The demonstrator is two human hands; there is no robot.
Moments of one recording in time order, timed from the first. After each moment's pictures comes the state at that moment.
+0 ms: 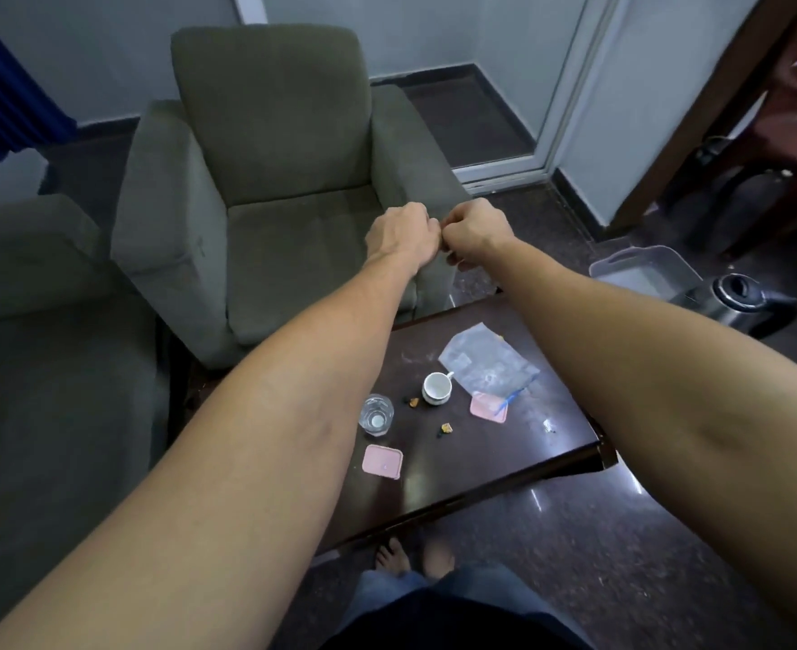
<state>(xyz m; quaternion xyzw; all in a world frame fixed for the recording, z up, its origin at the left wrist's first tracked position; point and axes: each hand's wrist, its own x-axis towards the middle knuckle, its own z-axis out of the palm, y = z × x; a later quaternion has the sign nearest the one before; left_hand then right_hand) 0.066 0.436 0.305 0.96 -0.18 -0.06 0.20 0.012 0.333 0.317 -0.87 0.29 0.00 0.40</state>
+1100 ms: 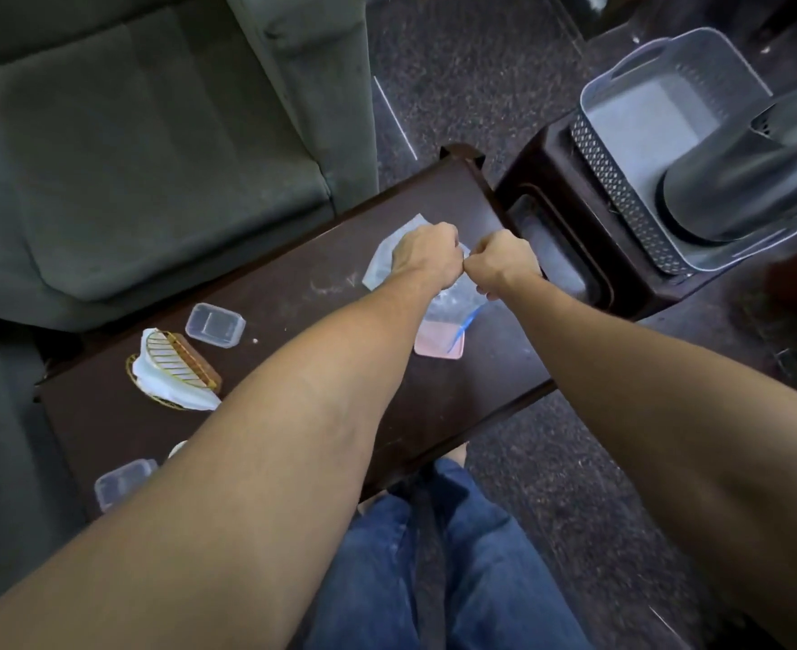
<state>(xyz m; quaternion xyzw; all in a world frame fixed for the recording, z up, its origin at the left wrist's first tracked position) 0.036 0.243 -0.005 0.90 -0.29 -0.30 0.09 -0.043 0.166 0.022 -0.78 0.47 0.18 0.36</state>
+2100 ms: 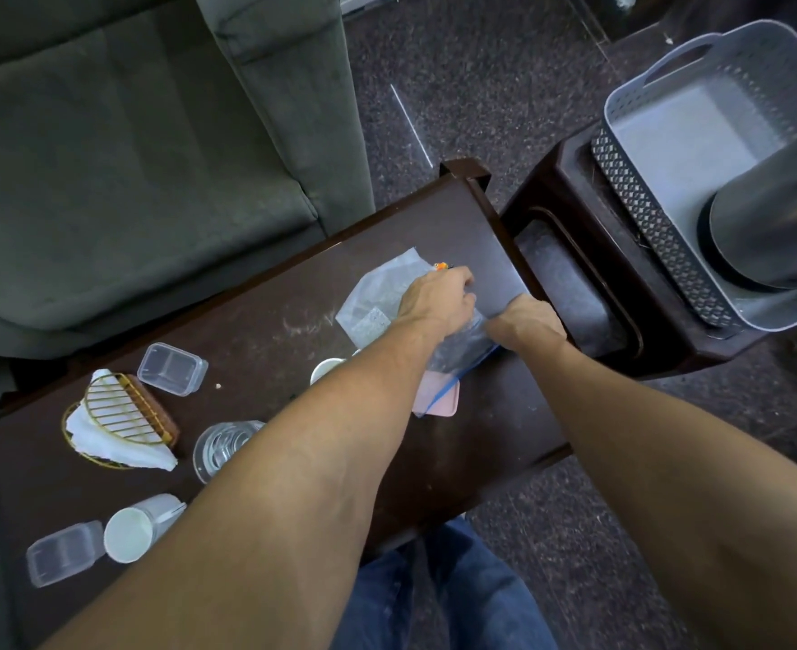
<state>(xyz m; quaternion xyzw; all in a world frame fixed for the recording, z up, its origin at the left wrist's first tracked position) 0.041 0.198 -0.095 0.89 -0.30 -0.33 0.13 -0.047 0.102 -0.103 -0.76 0.52 0.29 0.27</state>
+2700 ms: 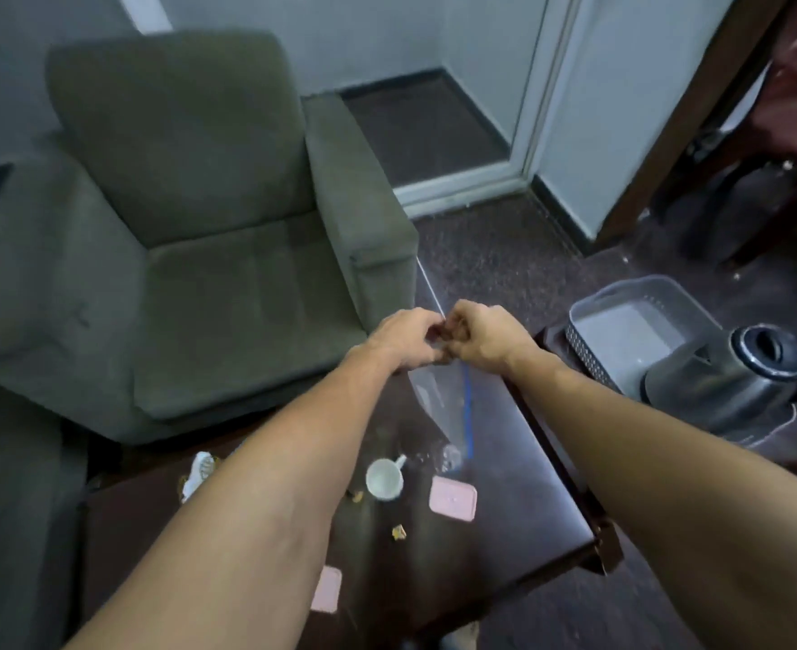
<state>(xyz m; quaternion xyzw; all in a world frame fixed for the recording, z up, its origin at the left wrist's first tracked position) 0.127 0.273 0.133 0.88 -0.35 -0.26 0.20 0.036 0.136 0.144 -0.93 0.19 0.09 0.30</state>
